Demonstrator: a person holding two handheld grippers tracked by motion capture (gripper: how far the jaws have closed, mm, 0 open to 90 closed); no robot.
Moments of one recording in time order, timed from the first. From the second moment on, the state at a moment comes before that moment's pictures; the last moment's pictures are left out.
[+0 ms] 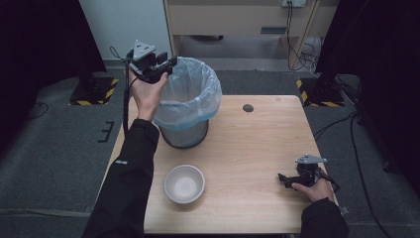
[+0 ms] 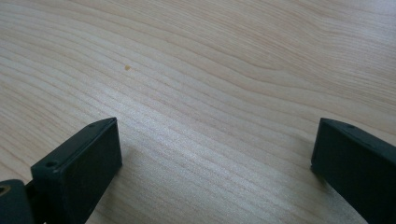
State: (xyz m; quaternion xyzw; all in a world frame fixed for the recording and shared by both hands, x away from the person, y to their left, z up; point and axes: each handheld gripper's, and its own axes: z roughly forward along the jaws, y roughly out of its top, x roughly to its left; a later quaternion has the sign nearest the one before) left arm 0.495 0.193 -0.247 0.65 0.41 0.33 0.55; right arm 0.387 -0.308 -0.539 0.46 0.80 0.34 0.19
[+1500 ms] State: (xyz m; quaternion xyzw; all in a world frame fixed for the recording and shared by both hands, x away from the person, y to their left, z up) left arm 0.349 0.227 -0.486 0.80 0.44 0.15 0.37; right arm 0.385 -0.308 -0.539 0.46 0.80 0.34 0.19
